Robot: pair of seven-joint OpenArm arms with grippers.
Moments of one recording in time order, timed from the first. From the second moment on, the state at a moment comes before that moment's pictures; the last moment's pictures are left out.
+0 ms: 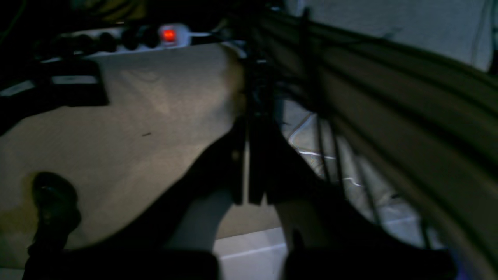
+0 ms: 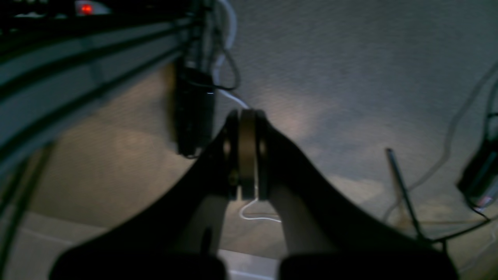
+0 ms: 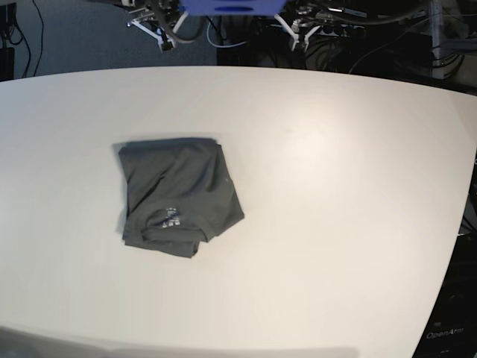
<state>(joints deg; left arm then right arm) 2.2 1.2 -13.4 5.0 12.9 -13.1 -2.8 -2.3 0.9 16.1 0.1 -26.7 3.5 10.7</state>
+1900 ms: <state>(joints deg) 2.1 1.3 -13.5 5.1 12.9 -13.4 -2.8 -2.3 -0.9 16.1 0.1 -26.7 3.7 10.7</state>
